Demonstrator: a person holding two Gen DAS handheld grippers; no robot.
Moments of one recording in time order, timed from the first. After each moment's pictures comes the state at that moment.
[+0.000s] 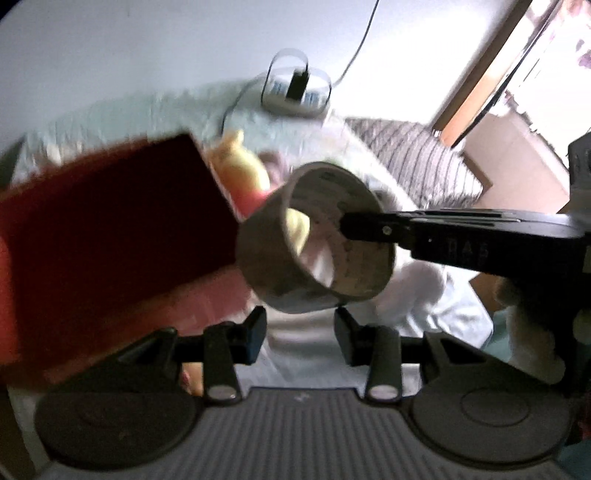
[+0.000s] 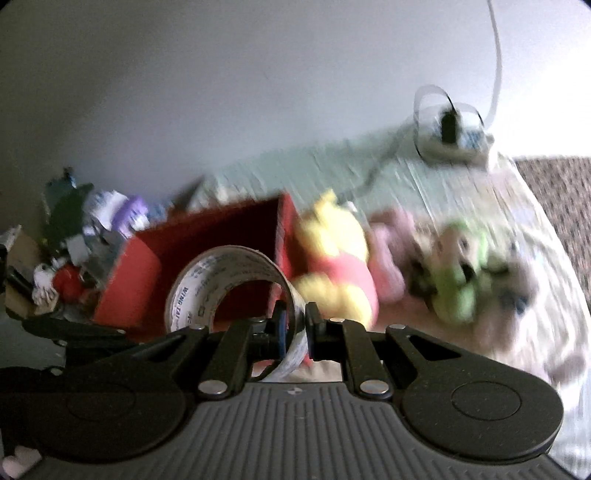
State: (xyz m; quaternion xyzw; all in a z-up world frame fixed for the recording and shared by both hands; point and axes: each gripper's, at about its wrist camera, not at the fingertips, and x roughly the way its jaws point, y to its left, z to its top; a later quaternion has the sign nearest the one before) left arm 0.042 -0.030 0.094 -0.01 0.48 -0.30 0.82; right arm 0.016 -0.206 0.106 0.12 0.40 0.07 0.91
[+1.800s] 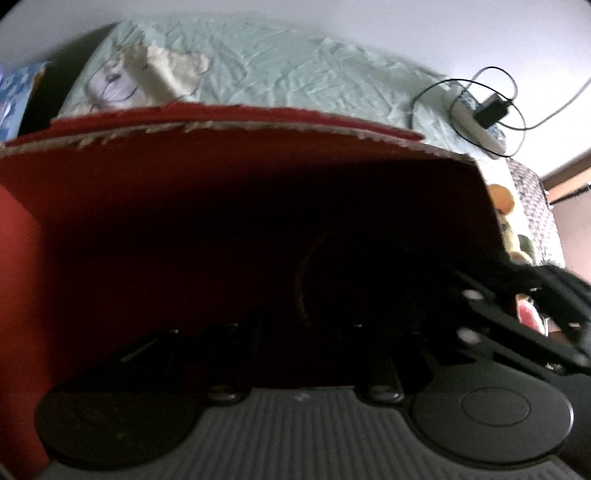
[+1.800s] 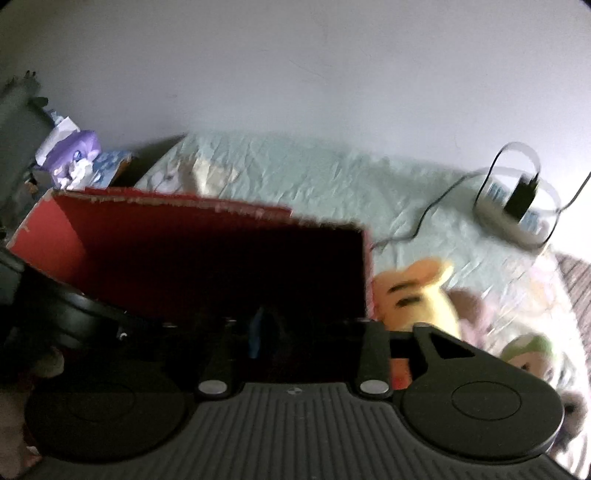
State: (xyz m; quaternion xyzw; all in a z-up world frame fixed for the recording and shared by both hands) left arm 0.224 0.060 -0.015 -0.11 0.58 -0.15 0.79; right arm 0.150 -0.095 0.026 -0.05 0.38 0.03 0.92
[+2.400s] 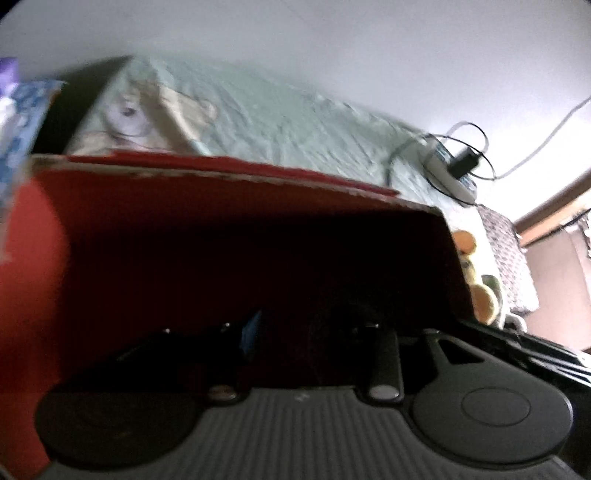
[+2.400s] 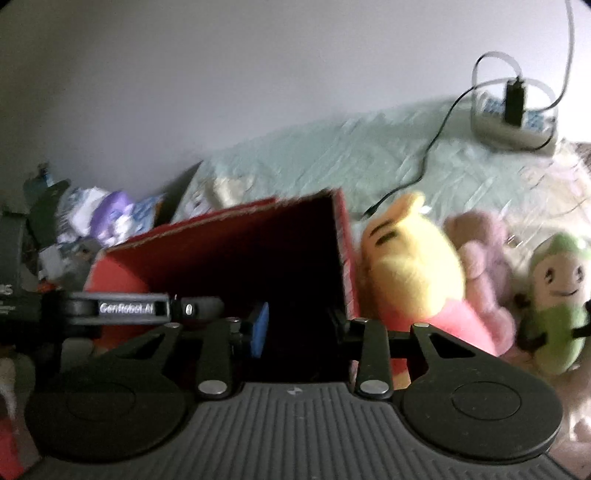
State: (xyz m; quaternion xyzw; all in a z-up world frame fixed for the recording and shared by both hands) left arm 0.198 0.099 0.010 -0.16 0.50 -0.15 0.83; right arm 0.125 -0.147 0.043 0.16 0.43 0.08 0.88
